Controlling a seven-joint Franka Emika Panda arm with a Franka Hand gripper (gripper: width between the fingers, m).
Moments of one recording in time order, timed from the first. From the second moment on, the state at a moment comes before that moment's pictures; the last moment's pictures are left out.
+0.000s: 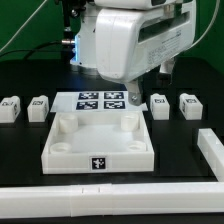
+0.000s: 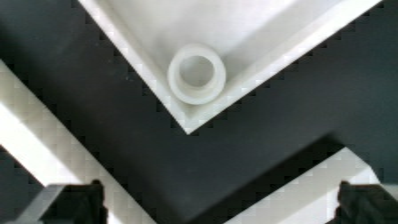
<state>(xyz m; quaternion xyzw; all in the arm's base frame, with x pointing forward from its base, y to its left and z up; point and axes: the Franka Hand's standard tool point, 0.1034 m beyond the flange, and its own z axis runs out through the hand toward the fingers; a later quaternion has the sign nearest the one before) 0.566 0.055 0.113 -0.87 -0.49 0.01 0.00</state>
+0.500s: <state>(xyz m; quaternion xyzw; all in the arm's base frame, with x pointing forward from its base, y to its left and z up) 0.518 0.024 0.105 -0.69 -0.73 0.01 0.00</state>
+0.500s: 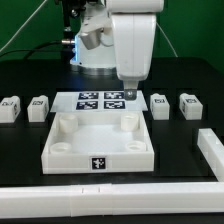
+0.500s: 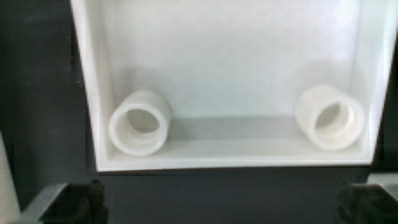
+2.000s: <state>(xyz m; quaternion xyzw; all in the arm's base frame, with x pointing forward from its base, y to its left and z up) 0.434 -0.013 0.012 -0.66 -0.75 0.04 0.05</state>
